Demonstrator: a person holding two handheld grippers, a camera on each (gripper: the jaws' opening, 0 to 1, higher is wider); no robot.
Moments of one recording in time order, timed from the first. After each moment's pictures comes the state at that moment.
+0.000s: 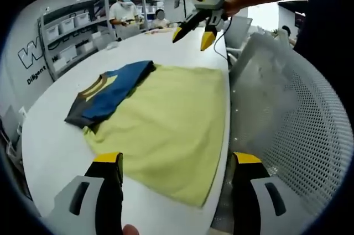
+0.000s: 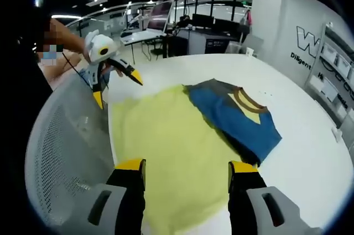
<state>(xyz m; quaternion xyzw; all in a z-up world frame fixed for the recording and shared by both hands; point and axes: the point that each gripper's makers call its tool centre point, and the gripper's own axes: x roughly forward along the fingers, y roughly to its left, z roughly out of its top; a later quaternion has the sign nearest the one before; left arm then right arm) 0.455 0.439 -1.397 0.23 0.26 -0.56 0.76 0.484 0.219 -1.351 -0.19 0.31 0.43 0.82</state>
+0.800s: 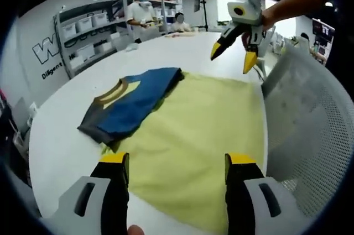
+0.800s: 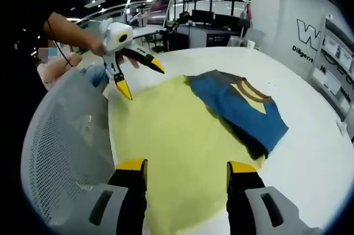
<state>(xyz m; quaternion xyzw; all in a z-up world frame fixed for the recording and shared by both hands) 0.524 0.412 -1.392 0.20 0.25 -0.49 0.81 0.500 0.222 -1.369 -0.18 0.33 0.44 0.81</state>
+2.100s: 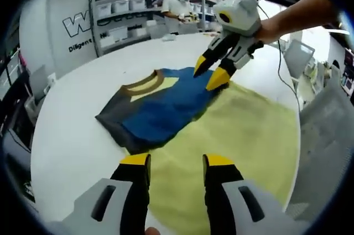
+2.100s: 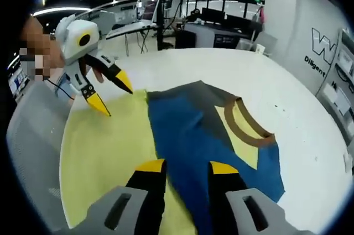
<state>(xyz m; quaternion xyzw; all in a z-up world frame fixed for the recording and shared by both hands) 0.592 0.407 -1.399 0.14 0.30 -0.38 0.86 0.654 0.279 -1.396 -0.22 0.32 0.47 0.79</state>
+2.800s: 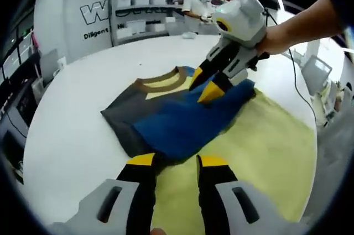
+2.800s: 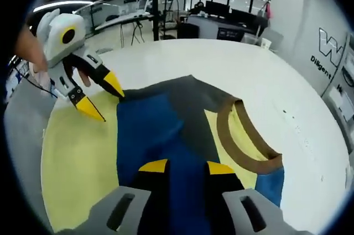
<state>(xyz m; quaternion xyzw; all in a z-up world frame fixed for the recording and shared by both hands) 0.643 0.404 -1.419 0.09 0.32 -0.32 0.89 0.711 0.312 -1.434 -0.26 0.33 0.49 0.76</state>
